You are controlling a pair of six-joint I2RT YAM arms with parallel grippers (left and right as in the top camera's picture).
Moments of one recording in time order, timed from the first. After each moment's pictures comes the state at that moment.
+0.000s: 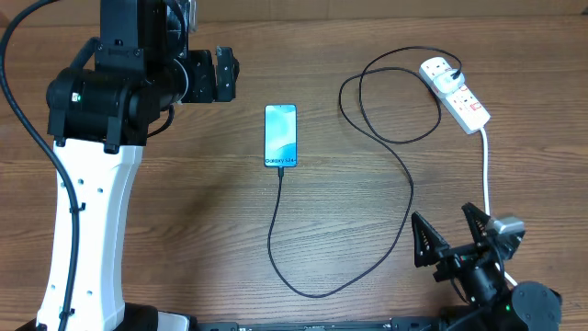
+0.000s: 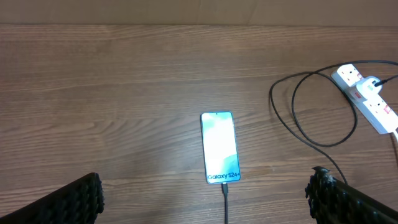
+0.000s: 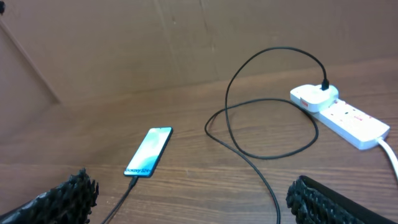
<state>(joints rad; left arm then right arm) -0.18 1.59 2.01 -1.23 0.06 -0.19 0.02 0.02 0.48 -0.64 -0.28 0.23</state>
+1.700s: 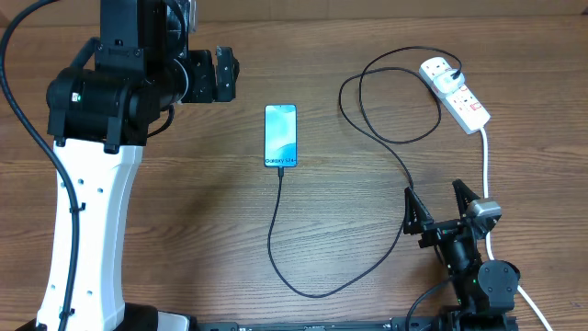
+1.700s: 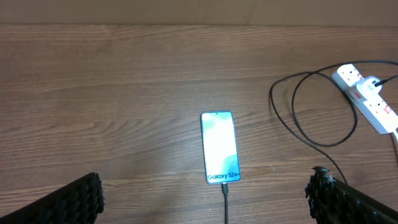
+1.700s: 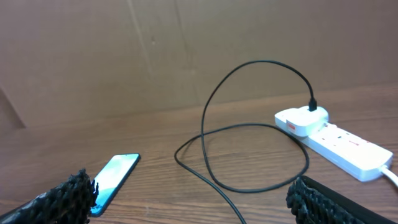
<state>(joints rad) -0.18 1.59 2.01 -1.23 0.06 -0.19 0.00 0.01 0.02 -0.02 -0.21 0.22</state>
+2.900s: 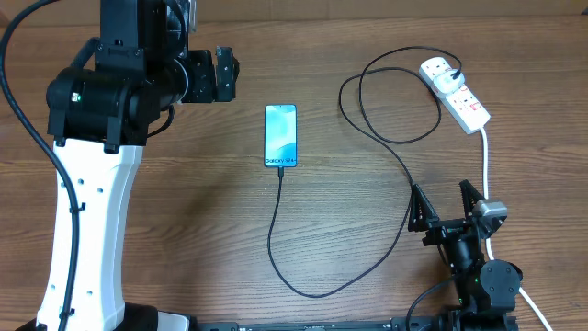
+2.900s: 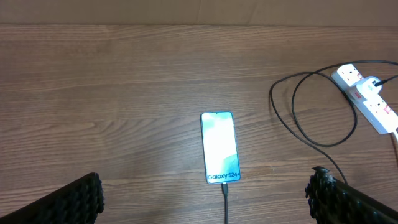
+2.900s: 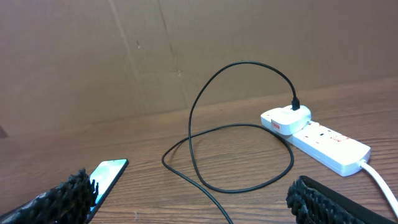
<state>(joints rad) -0.18 1.59 2.01 -1.23 0.06 -0.19 -0.04 0.01 0.02 -0.02 -0.20 0.23</state>
